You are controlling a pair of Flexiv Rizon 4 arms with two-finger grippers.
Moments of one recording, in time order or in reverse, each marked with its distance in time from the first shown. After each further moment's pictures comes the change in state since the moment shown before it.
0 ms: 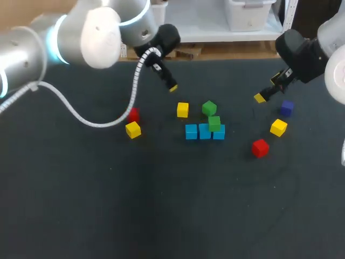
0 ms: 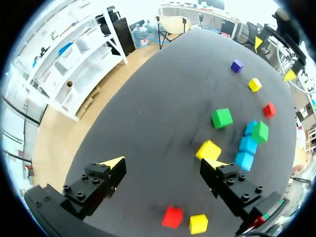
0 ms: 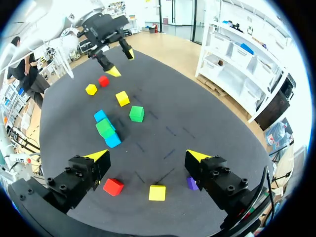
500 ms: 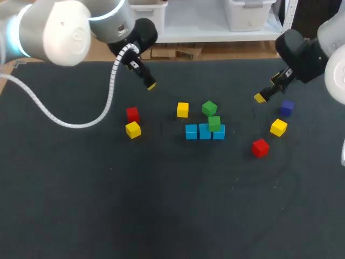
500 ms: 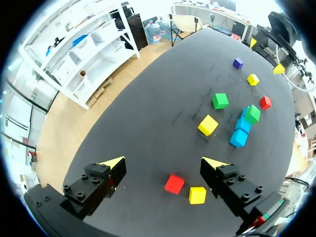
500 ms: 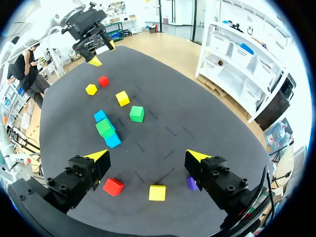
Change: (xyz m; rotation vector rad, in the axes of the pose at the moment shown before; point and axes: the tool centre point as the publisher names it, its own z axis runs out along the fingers) left arm 0.049 0.004 -0.055 -0.068 0.016 -0.088; right arm 0.000 0.000 0.000 0.000 0.000 0.000
